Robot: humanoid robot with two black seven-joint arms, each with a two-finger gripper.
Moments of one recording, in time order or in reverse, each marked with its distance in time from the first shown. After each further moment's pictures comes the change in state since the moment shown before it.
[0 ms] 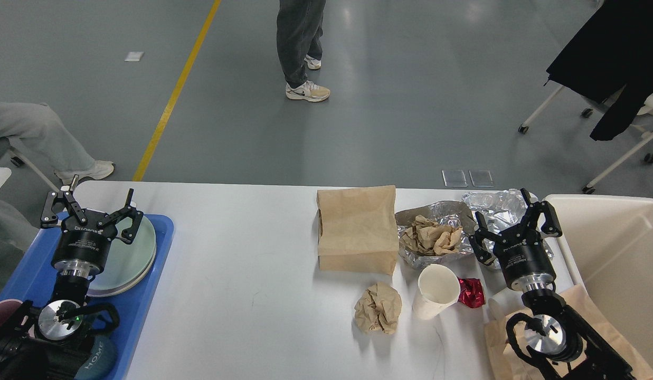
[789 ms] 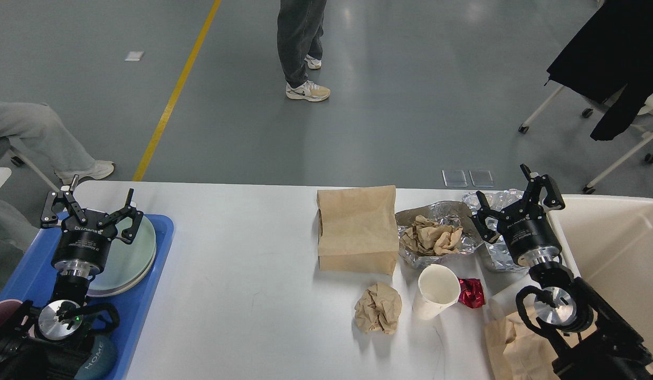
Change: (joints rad) left arm 0.000 0.000 0.000 0.000 0.001 0.000 0.000; right arm 0.116 -0.067 -0.021 -0.019 0.079 -0.001 -0.112
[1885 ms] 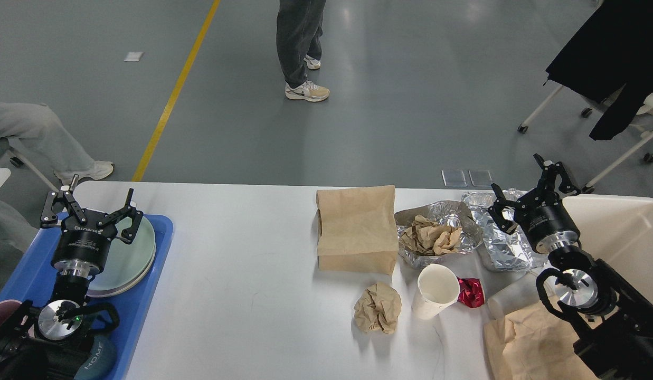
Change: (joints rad) left arm 0.000 0.001 0.000 0.000 0.000 0.000 0.000; right arm 0.077 -0.087 -0.080 -0.089 0.039 0.000 -0.035
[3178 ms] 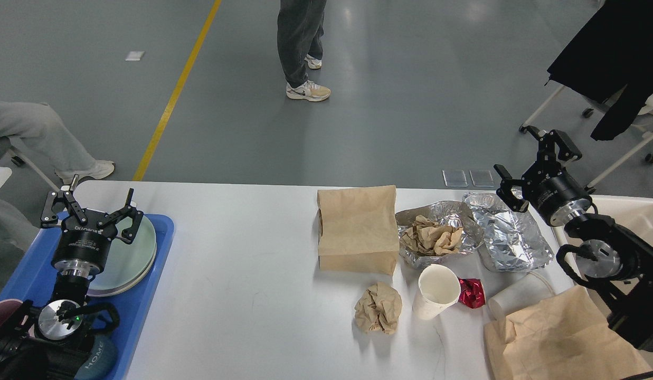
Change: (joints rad) left arm -0.002 0.000 0.000 0.000 -0.001 0.000 0.000; right arm 0.187 -0.203 -0.333 0.009 0.011 -0.018 -0.009
